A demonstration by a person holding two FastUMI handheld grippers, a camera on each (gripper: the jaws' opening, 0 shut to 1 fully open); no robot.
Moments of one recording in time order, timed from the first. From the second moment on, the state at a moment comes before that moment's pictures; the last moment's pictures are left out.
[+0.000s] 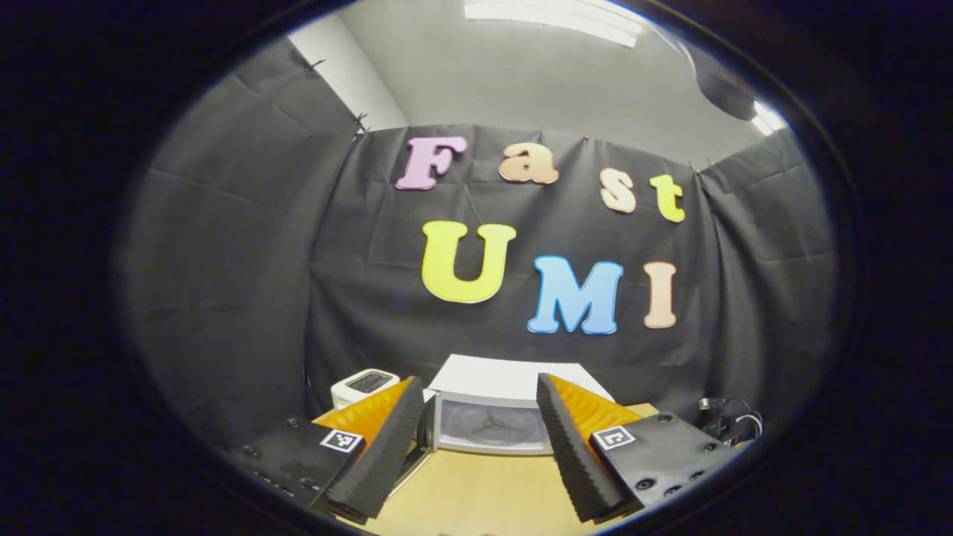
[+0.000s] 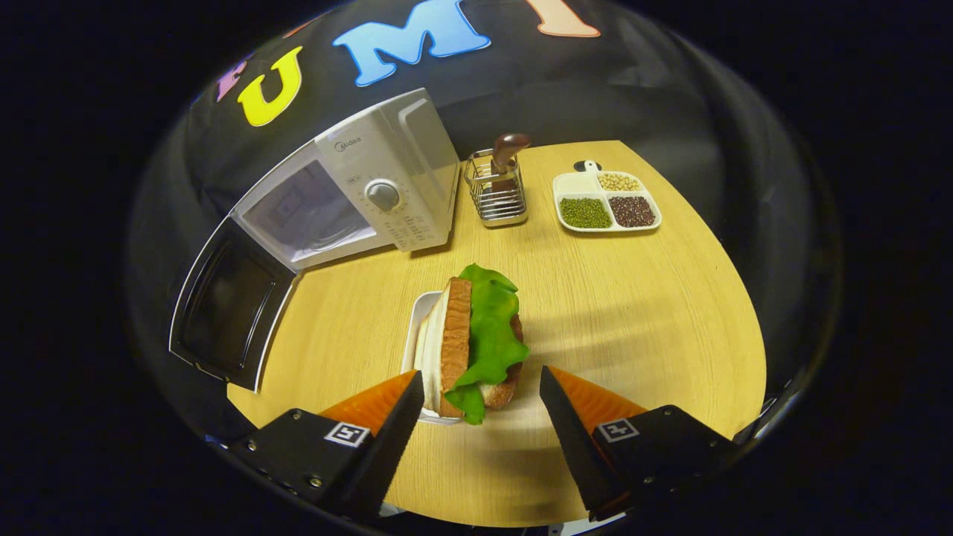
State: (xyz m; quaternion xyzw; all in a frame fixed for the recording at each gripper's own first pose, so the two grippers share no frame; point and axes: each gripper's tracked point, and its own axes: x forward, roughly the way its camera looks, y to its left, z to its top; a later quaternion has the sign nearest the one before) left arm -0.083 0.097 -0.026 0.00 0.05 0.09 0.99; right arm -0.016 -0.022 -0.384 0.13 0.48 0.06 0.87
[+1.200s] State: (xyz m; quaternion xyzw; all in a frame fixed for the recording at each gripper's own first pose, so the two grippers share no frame) left arm -0.085 0.170 0.006 -0.03 0.01 0.07 1.00; right arm 0.008 0.148 -0.262 0.24 0.39 0.16 0.87
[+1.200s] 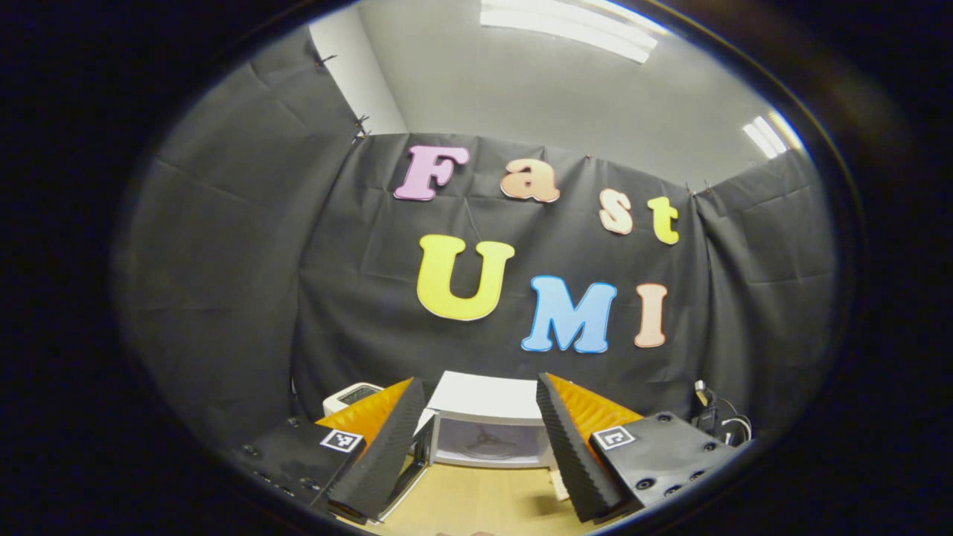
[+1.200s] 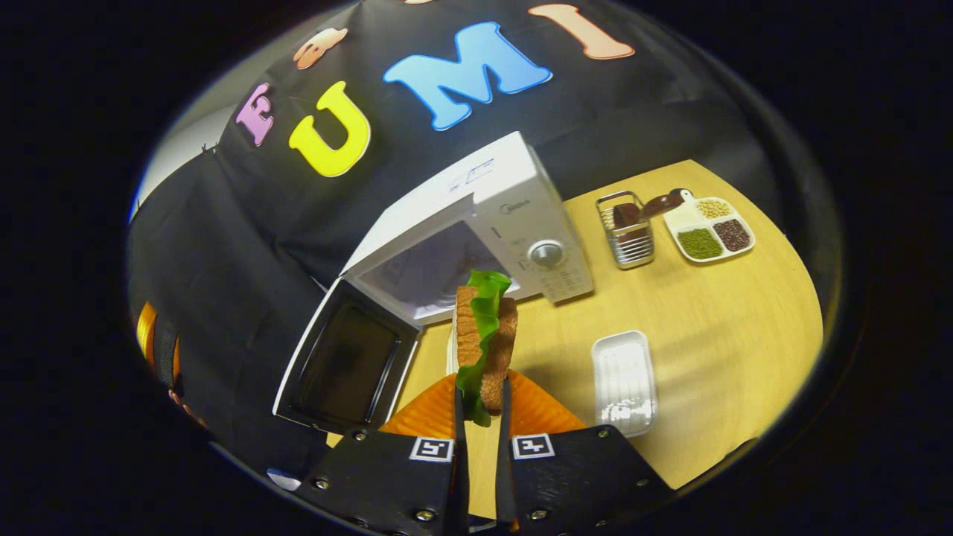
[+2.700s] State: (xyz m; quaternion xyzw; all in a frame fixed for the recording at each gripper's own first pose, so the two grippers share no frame) left arm -0.095 0.263 -0.006 -0.04 0.04 0.09 0.99; right arm 0.102 0.263 -0.299 0.44 0.37 0.12 0.81
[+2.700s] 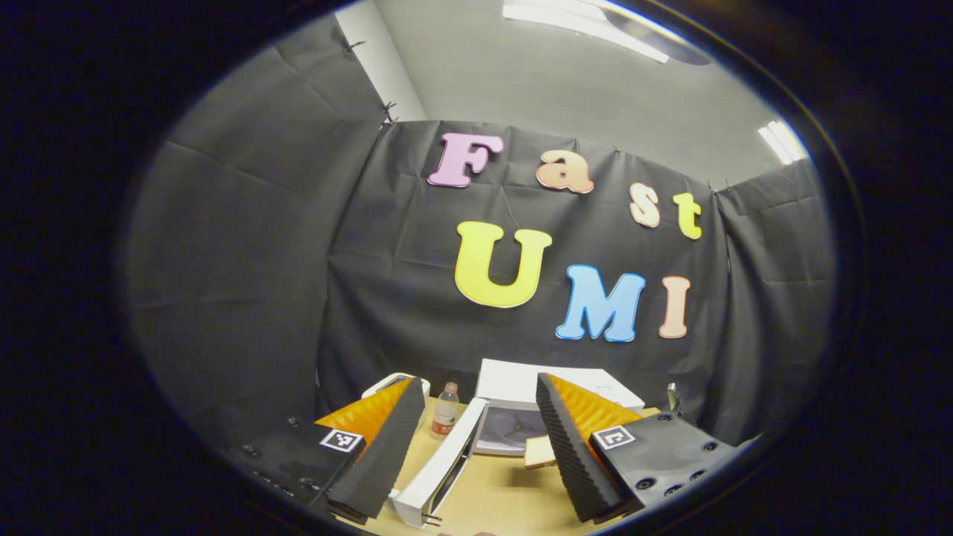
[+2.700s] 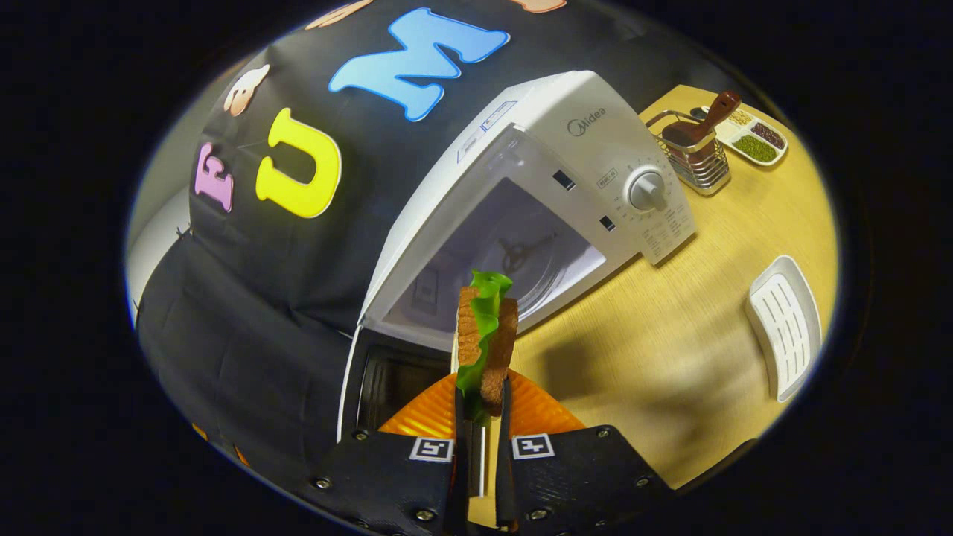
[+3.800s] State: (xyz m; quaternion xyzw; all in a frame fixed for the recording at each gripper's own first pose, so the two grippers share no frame) left arm -0.112 0.351 -0.033 -0.03 0.10 0.15 0.98; right arm 0.266 0.305 -0.379 0.65 0.21 -0.10 0.72
